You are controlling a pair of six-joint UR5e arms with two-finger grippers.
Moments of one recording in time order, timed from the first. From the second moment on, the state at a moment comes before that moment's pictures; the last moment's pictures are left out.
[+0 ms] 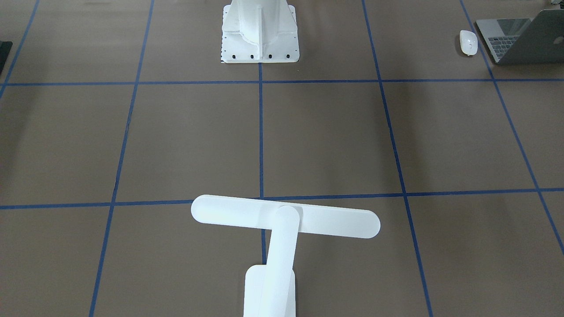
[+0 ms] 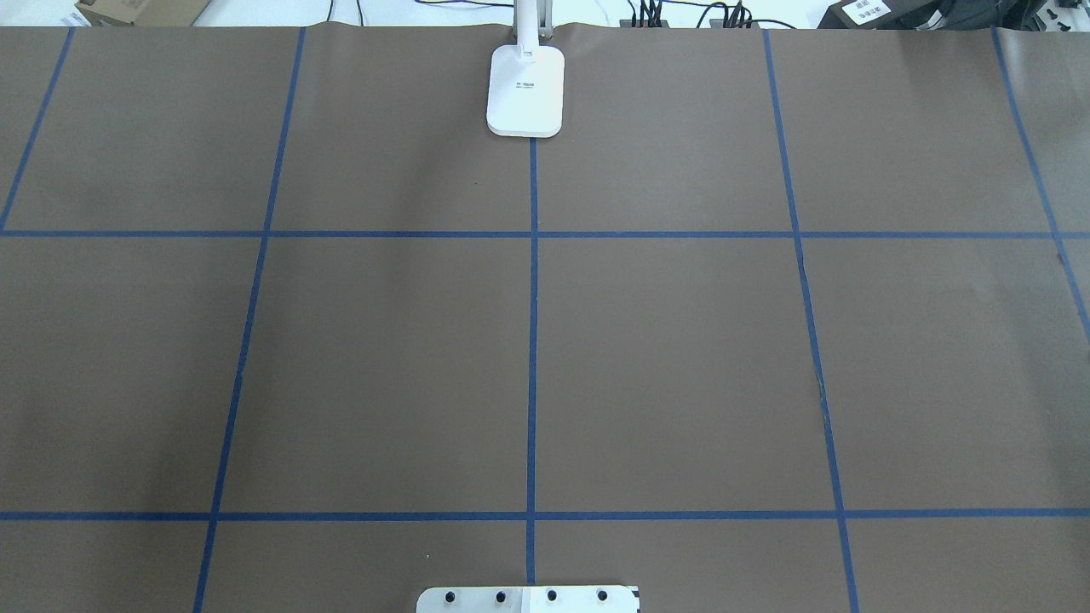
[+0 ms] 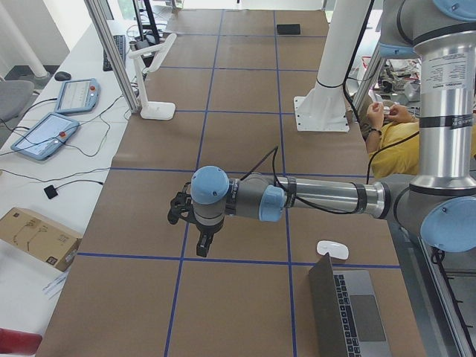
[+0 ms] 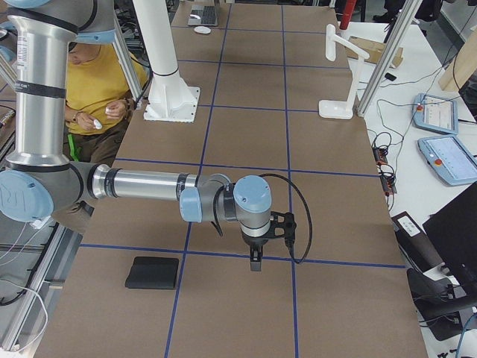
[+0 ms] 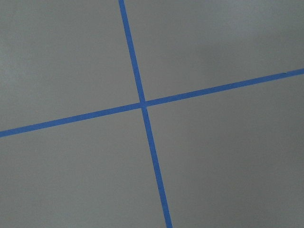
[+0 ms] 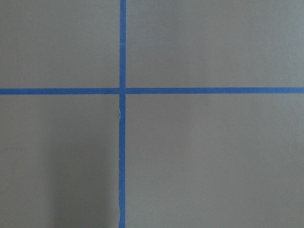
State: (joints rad) left arm -1.60 -1.48 -1.71 -1.66 -2.41 0.11; right arm 1.61 -1.71 1.69 -1.45 2.29 0.06
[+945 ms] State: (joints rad) left arm -1.69 -1.47 -1.69 -1.59 -2.19 0.03; right arm 1.61 -1.71 1.68 -1.45 2.29 0.06
